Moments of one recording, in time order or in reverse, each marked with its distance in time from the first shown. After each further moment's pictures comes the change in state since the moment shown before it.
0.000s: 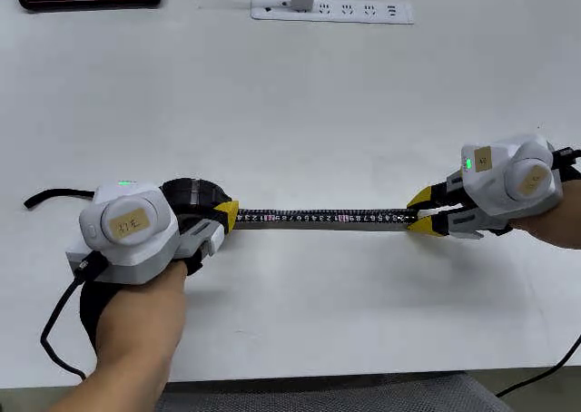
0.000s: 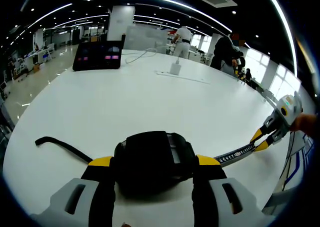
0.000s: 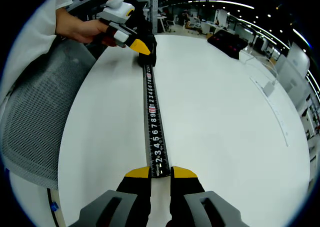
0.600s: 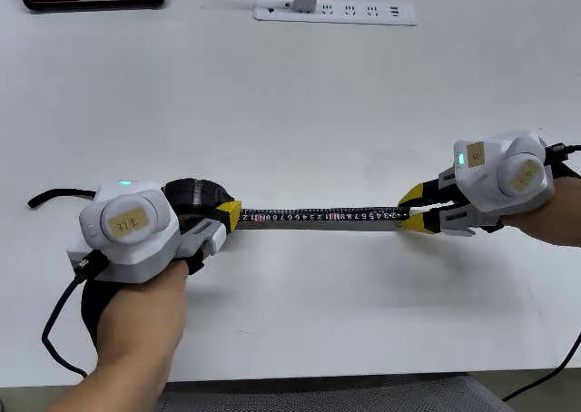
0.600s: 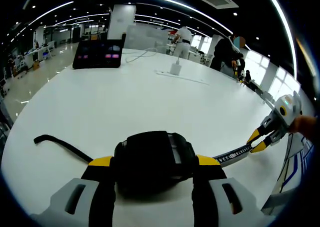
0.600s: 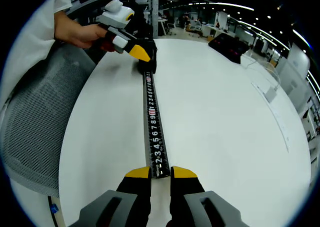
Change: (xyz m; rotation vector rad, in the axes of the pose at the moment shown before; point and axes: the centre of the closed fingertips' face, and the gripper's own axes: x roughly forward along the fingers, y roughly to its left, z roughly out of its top) left arm 0.000 -0.001 -0.001 -0.021 0.004 -0.012; right arm 0.007 0.000 0.020 -0.003 -0.030 0.013
